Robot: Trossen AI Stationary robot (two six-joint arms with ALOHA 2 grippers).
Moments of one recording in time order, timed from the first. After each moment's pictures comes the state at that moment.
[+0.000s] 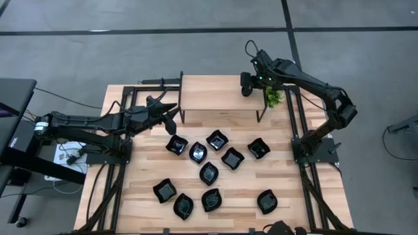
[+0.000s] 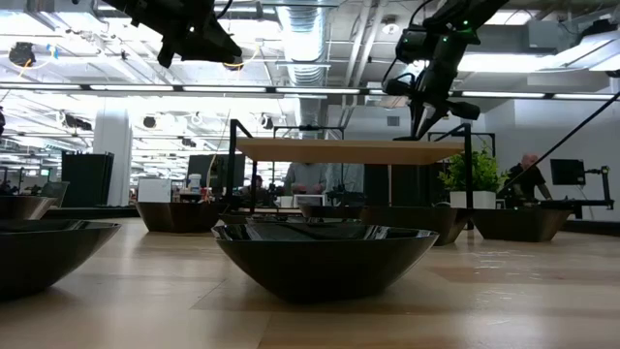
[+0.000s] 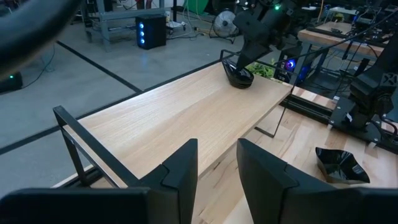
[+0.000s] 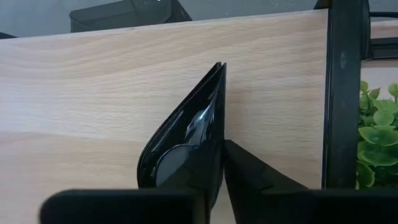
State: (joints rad) left arm 0.02 0.93 0.69 -0.02 -0.60 -0.21; right arm -0.79 1.52 1.35 -0.89 0.02 0.79
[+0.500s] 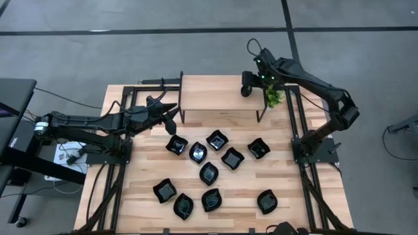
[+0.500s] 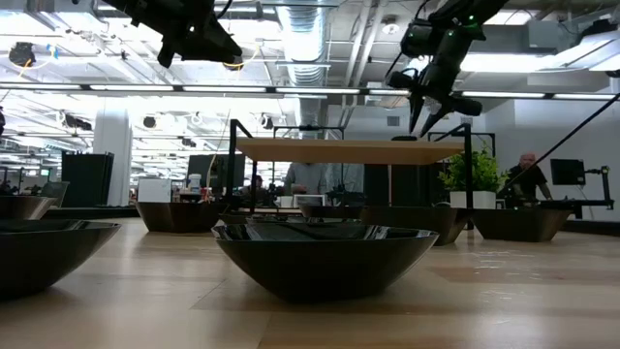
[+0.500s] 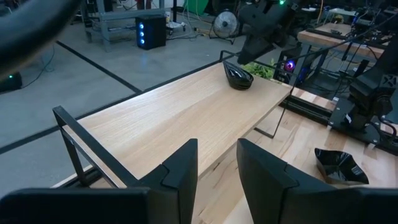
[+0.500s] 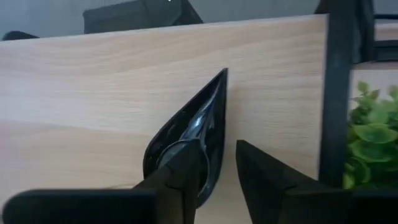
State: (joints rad) left arm 0.01 0.93 0.69 -0.02 -0.60 -0.22; right arm -0.80 1.48 1.35 -0.90 -0.02 0.77
